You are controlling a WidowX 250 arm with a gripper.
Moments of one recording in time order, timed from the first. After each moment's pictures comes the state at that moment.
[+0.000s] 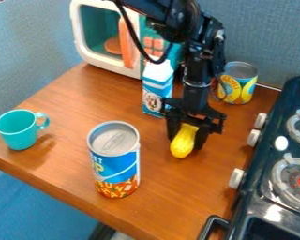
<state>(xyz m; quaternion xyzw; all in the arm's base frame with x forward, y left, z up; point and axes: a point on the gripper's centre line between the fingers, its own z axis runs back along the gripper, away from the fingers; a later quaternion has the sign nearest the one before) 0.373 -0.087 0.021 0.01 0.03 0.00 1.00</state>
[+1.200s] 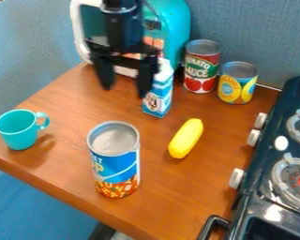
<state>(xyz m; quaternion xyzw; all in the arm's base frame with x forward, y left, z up) 0.317 0.002 0.127 0.00 -0.02 0.02 1.00</state>
